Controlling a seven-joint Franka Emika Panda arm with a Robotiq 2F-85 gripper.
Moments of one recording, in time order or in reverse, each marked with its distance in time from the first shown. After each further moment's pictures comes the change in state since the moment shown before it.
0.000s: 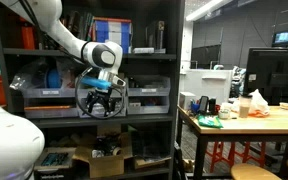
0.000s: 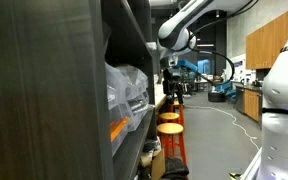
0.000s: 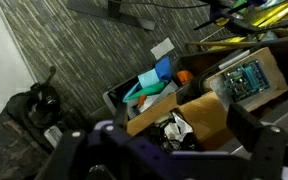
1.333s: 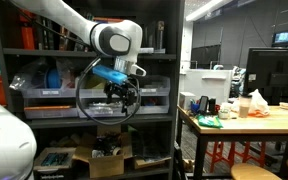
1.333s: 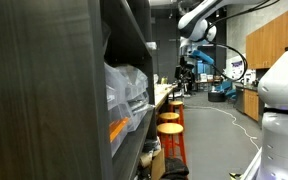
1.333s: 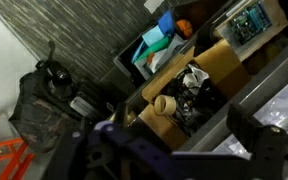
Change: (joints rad) arm -0.162 -0.155 -0.165 -0.008 0.009 0.030 -0.085
